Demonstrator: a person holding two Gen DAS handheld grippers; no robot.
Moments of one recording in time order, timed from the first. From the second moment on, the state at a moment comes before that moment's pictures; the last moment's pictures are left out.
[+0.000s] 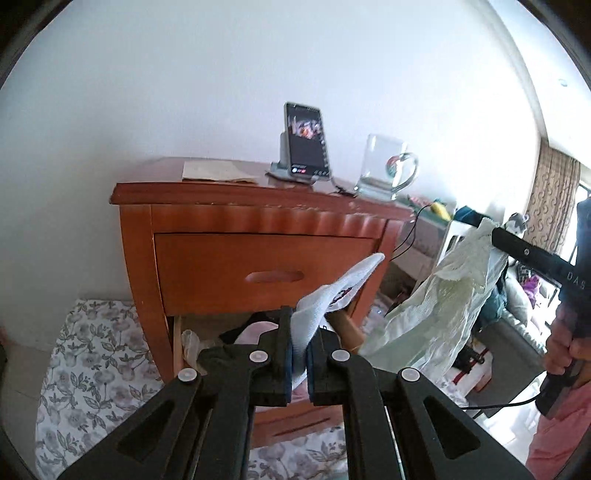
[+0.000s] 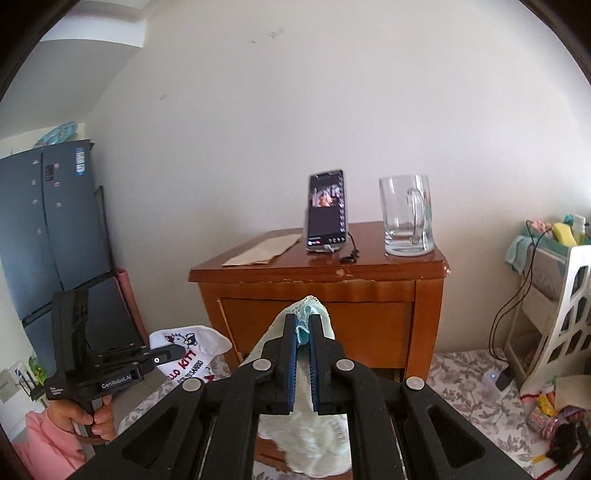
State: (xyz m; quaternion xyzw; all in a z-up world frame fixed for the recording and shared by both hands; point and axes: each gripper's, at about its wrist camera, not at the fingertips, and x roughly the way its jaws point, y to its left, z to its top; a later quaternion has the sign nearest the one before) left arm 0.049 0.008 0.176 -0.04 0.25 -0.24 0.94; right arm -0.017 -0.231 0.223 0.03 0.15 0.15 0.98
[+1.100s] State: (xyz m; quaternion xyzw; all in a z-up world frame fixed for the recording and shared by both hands) left arm 0.057 -0.035 -0.050 -0.01 0.53 -0.17 0.83; right arm 0.022 -0.227 -0.034 0.05 0.48 0.09 0.87
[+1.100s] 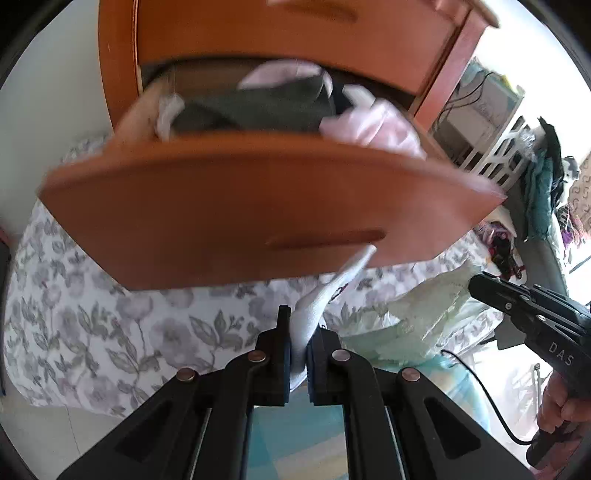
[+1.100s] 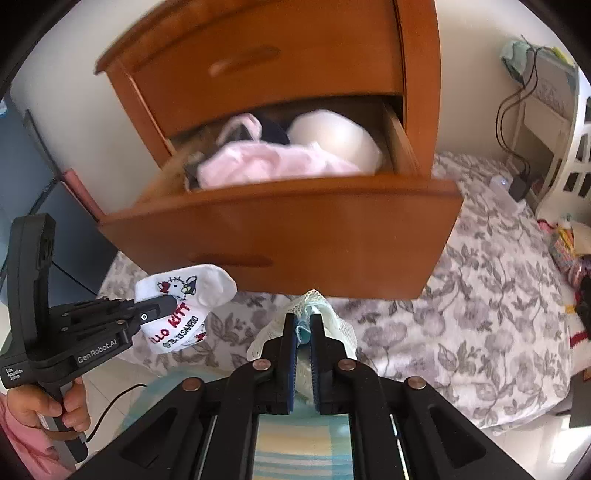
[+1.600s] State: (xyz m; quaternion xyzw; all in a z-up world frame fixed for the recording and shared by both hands) left arm 0.070 -0.036 -0.073 0.00 0.56 -0.14 0.81; right arm 0.041 -0.224 -0.064 0.03 0.52 0.06 0.85
